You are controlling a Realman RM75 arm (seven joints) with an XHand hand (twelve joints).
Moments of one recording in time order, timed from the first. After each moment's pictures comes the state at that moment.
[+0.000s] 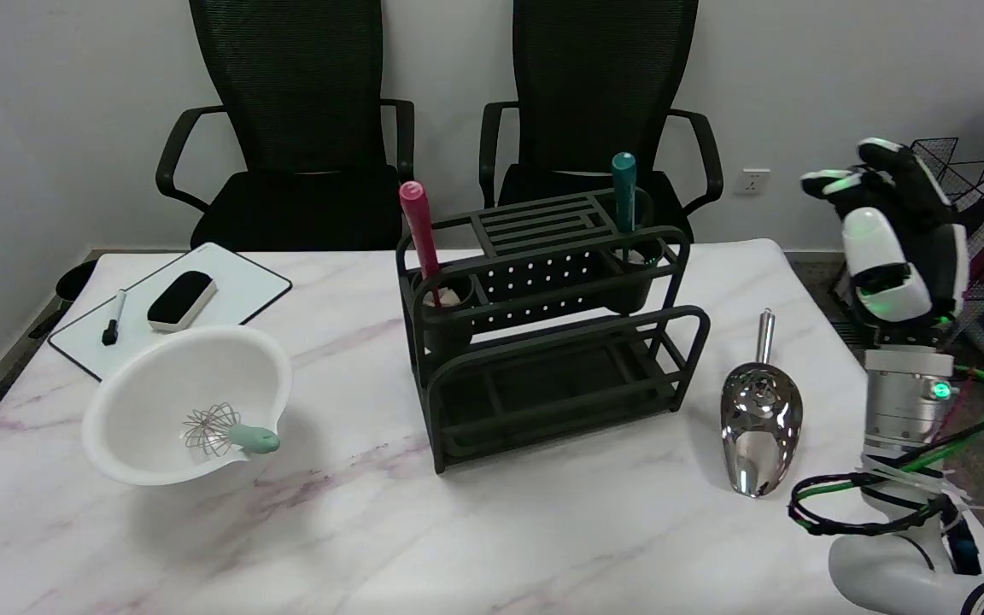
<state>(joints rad) -0.15 -0.96 -1.87 1.07 1.02 1.52 1.55</state>
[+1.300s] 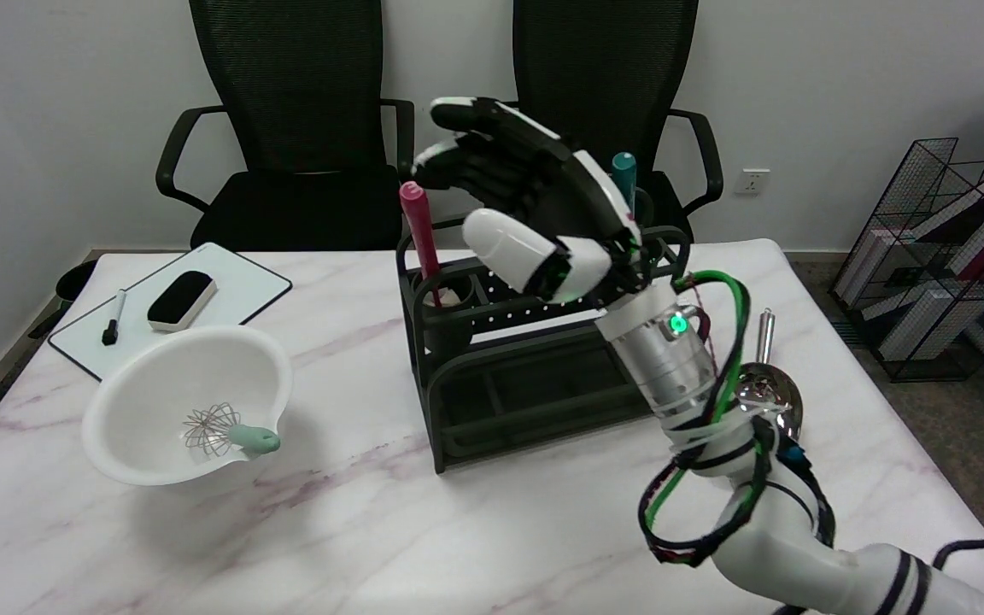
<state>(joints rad) -0.03 -1.10 -2.05 1.75 0.65 0.69 1.31</state>
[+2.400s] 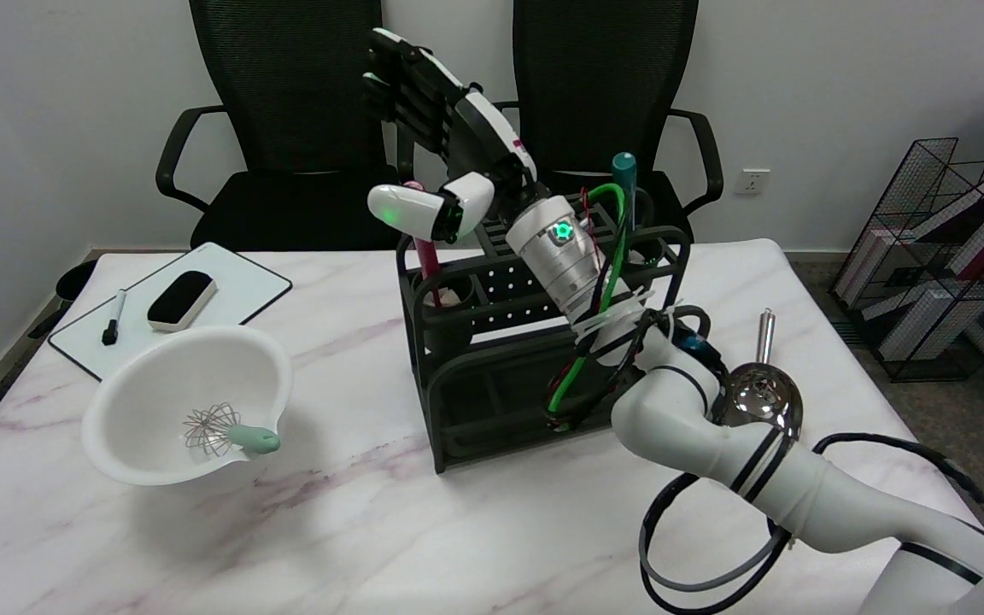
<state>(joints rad) 0.39 -1.26 -2.09 1.39 0.57 0.50 1.30</state>
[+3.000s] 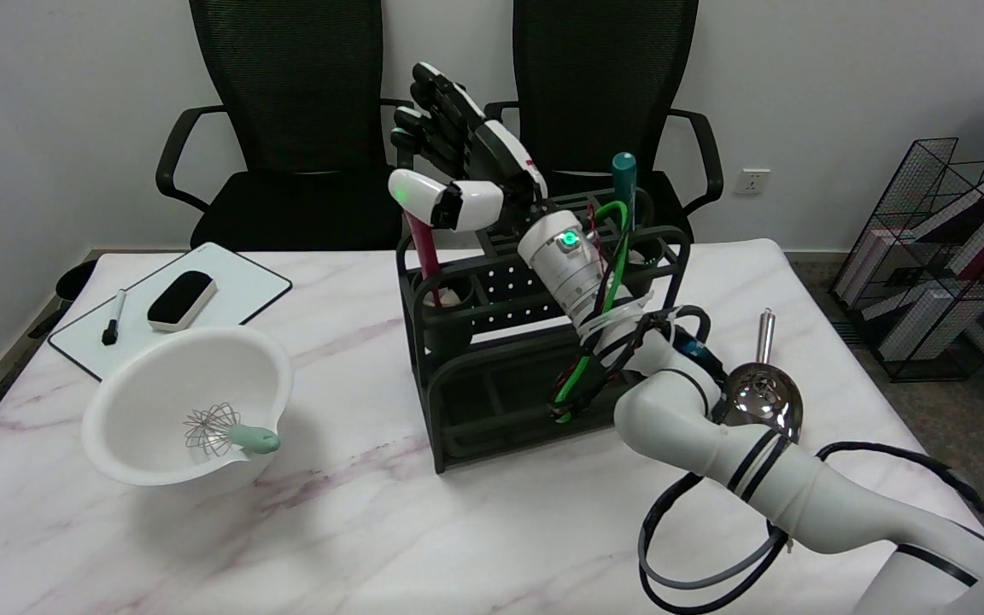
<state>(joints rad) 0.39 -1.27 -2.06 1.30 0.63 0.45 1.29</state>
